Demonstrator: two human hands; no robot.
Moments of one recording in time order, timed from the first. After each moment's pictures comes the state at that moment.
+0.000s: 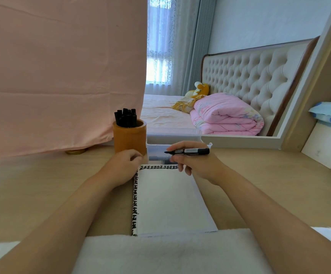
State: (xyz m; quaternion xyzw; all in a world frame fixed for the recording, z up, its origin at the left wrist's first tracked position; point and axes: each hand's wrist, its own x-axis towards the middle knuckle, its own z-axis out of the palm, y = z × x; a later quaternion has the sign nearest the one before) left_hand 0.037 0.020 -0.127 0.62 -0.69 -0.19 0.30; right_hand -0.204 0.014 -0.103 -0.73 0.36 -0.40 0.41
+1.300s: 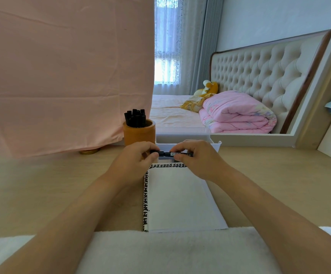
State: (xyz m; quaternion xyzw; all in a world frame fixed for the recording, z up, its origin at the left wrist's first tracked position) left_hand 0.032 0.043 -0.116 0.51 -0.76 -0.08 0.40; right_hand -0.182 0.012 -0.102 -0.82 0.41 -0.35 0.16
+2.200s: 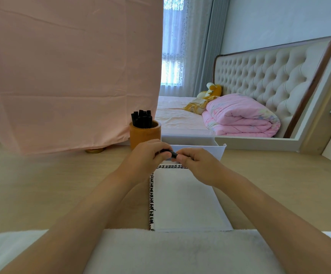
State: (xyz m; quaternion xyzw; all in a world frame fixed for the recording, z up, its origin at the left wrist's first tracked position) left_hand 0.027 0.040 -0.106 0.45 -0.80 -0.07 0.39; right_hand -0.173 0.022 -0.102 -0.82 0.41 -0.30 0.25
